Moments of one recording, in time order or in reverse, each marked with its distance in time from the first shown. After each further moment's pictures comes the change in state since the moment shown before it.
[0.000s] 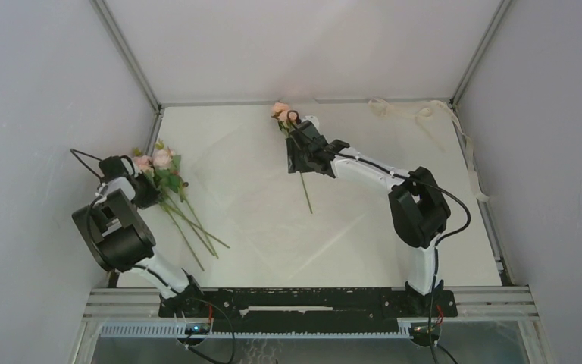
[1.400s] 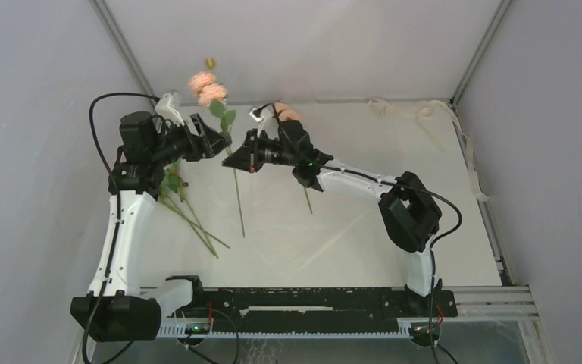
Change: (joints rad) left arm -0.563 -0.550 0.250 -0.137 0.390 -0.199; right arm 0.149 0.009 -0.013 0.821 -0.723 0.160
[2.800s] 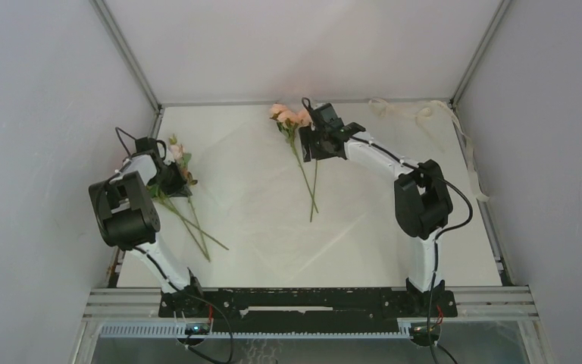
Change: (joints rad) left arm 0.313 0.704 -0.058 -0.108 -0.385 0.185; right arm -0.286 0.029 0.124 -0.936 0.579 -0.342
